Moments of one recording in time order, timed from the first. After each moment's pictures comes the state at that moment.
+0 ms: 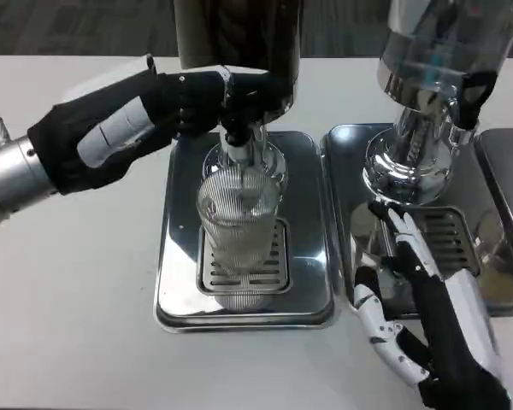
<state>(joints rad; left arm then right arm) -0.63 0.49 0.13 0.64 -0.34 -0.41 -1.24 0.36 -0.17 0.25 -0.10 -0.47 -0.34 -0.29</state>
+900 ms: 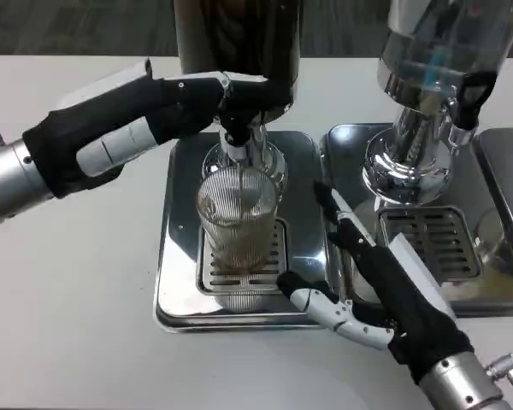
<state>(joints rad) -0.60 0.52 0.10 0.62 -0.33 -0.51 -1.19 0.16 -0.19 0.22 -0.05 -0.27 -0.25 0.10</state>
